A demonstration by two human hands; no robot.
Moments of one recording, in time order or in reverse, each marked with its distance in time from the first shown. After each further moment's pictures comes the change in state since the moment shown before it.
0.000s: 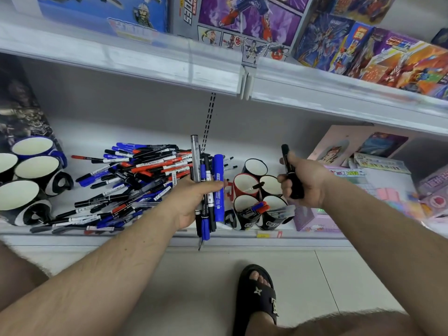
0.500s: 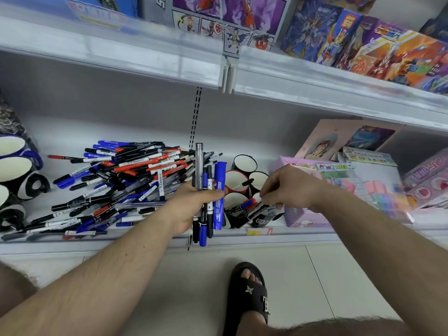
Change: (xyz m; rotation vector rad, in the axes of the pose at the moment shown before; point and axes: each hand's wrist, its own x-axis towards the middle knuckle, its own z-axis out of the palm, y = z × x) left_hand 0.022 -0.023 0.019 0.108 -0.061 -0.020; right_hand -0.015 0.010 -0.011 -1.134 -0.114 -0.365
